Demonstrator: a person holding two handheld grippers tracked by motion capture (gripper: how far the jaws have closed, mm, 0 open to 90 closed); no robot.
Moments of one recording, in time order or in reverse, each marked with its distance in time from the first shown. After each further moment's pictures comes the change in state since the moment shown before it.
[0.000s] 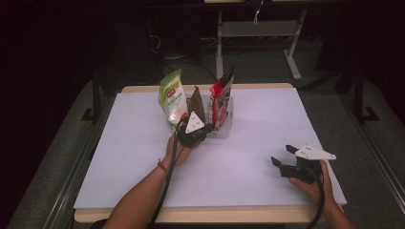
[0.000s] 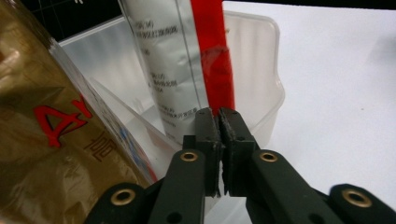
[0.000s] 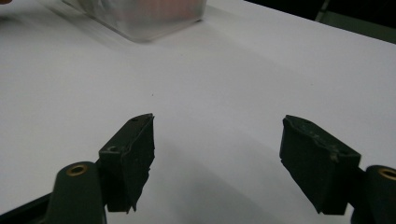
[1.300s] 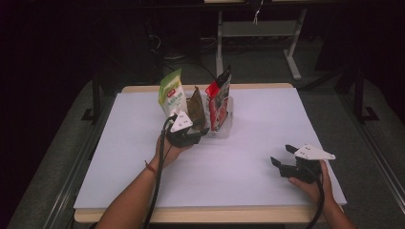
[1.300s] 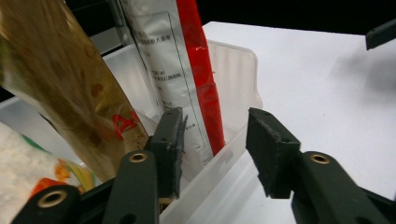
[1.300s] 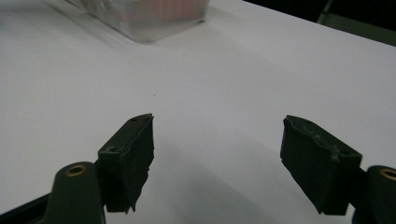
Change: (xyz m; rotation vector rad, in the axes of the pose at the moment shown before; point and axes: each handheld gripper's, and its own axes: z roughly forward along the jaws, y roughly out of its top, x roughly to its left) left arm 0.014 0.008 -0.041 -0.055 -0.053 0.005; right arm 0.000 0.001 0.001 -0.002 0.003 -0.017
